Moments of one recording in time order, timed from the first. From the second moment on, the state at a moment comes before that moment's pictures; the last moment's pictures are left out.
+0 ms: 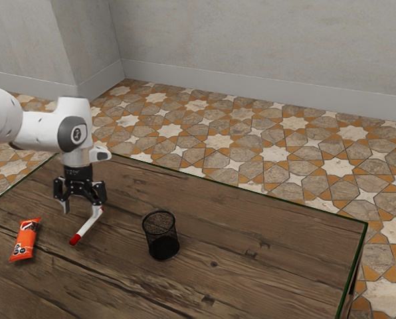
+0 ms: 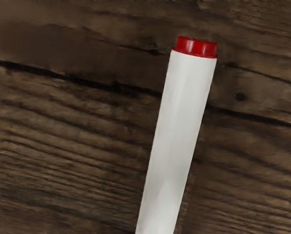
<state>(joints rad) 0.12 0.39 0.18 -1.90 -0.02 1.93 0.03</state>
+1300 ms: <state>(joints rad) 0.03 0.04 0.07 -2.10 0.14 2.18 0.11</state>
